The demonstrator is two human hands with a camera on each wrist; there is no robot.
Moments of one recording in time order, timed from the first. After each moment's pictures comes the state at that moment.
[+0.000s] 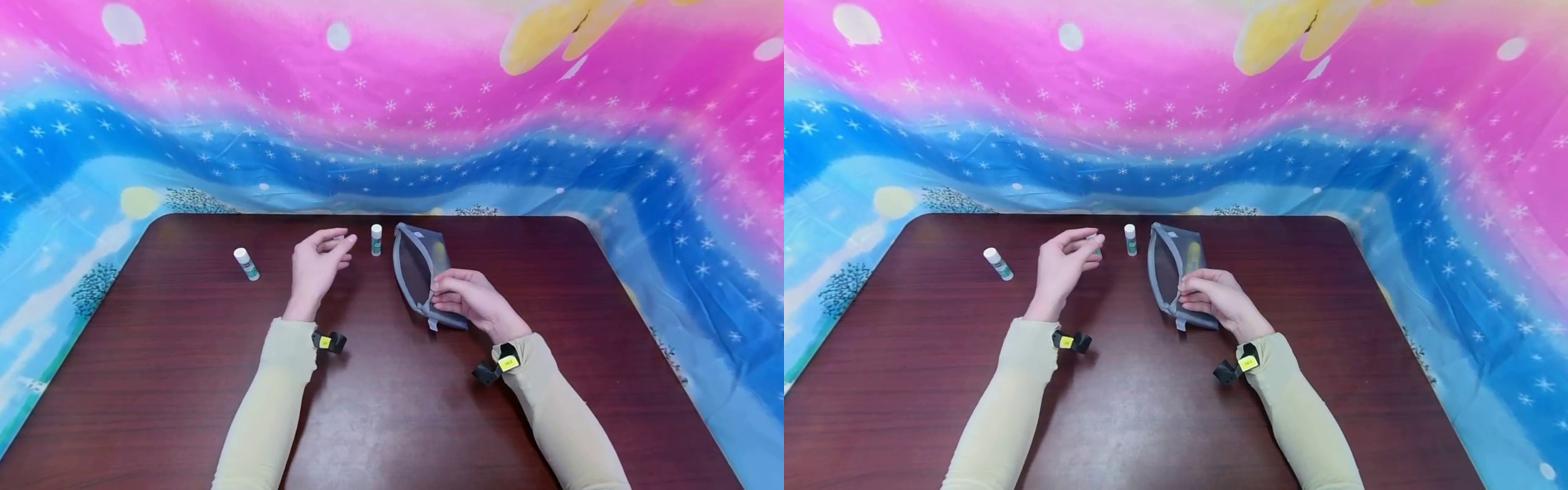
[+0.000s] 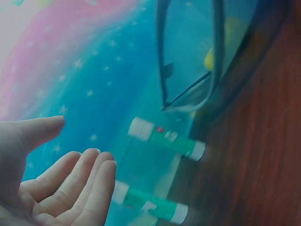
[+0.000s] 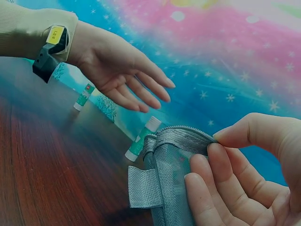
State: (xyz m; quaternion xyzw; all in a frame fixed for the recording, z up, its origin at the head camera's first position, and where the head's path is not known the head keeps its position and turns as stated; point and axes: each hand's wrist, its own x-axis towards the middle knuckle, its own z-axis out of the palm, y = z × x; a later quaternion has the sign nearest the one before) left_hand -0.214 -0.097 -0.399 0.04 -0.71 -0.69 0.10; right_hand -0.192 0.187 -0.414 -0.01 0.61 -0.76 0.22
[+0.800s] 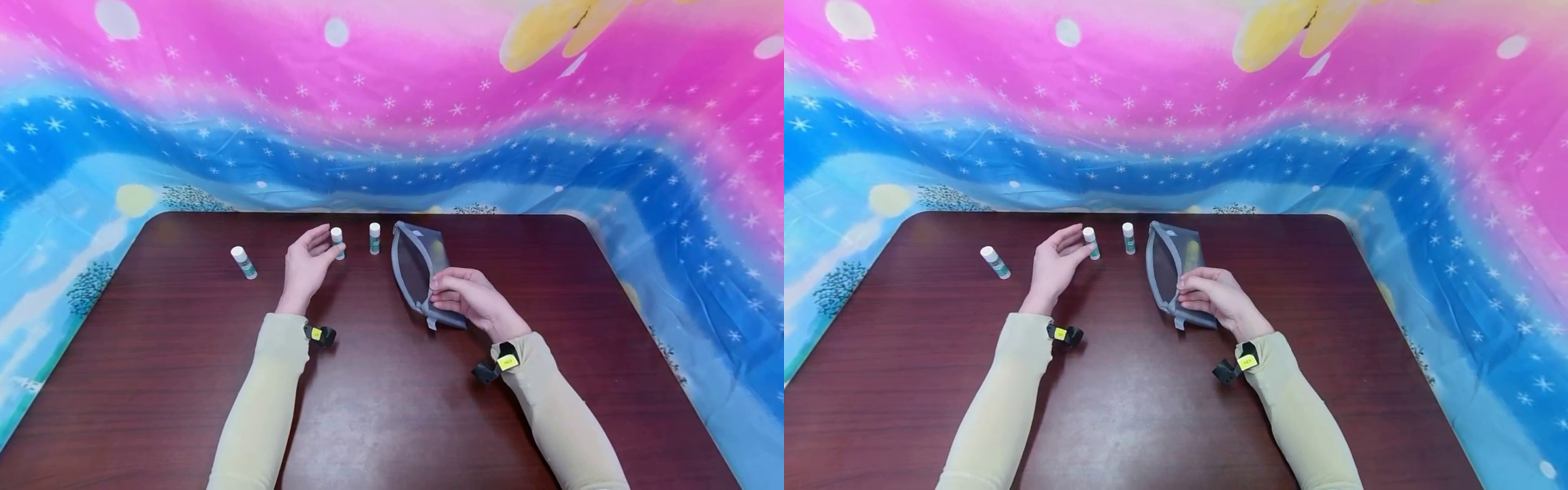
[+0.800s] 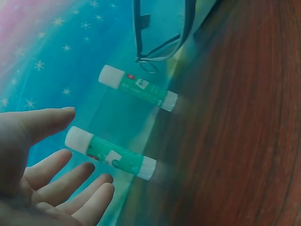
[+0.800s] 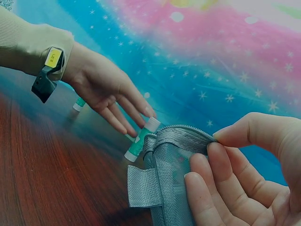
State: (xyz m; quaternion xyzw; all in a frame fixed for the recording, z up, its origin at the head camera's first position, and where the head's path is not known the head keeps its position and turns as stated) left_hand -0.233 -0.120 -0.430 0.04 -0.77 -0.63 0.10; right_hand -0.192 0.188 -0.415 -0.01 0.60 -0.76 0.22
